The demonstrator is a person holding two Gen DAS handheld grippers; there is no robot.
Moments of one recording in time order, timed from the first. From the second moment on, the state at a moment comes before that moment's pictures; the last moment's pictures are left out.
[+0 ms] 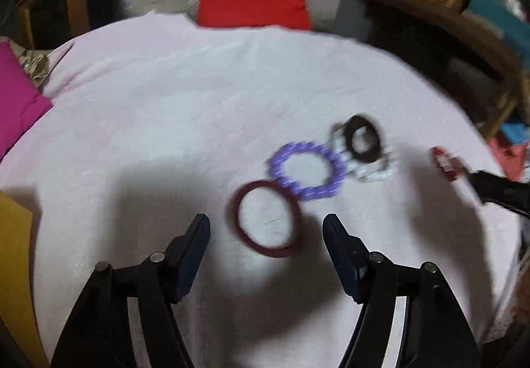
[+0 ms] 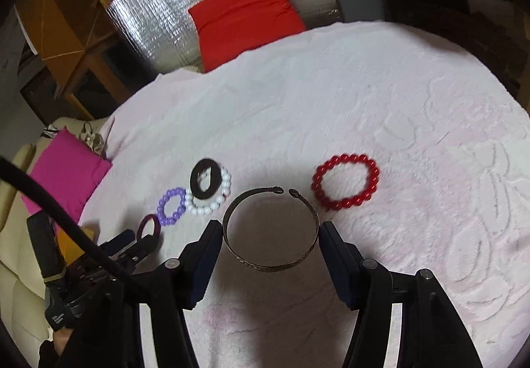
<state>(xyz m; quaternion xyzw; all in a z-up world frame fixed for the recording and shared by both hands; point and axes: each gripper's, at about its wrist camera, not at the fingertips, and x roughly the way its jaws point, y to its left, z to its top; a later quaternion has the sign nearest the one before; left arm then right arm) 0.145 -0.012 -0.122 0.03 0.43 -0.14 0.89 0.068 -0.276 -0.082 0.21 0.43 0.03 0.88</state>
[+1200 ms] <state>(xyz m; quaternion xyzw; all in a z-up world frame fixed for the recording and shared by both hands) -0.001 0.169 -0.007 -0.11 0.26 0.11 0.95 0.054 -0.106 -0.032 0.13 0.38 0.18 0.90</state>
